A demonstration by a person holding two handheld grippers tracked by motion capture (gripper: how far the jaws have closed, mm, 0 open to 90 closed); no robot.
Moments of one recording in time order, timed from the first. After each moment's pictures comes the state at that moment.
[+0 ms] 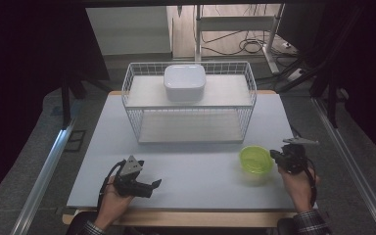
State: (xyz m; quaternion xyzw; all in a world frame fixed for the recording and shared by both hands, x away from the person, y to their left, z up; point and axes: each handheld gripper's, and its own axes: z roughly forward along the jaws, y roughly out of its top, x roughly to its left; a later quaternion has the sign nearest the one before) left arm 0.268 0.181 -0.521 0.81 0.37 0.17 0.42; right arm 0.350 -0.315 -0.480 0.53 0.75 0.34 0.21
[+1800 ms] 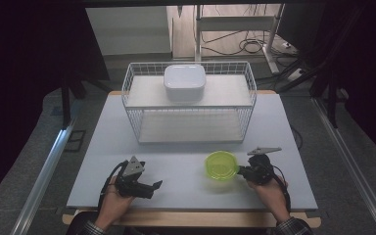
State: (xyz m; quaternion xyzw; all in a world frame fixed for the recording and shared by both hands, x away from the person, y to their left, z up) left arm 0.268 0.177 -0.524 0.82 0.36 0.17 0.40; right arm 0.330 -0.233 -0.505 0.44 0.82 0.36 0.07
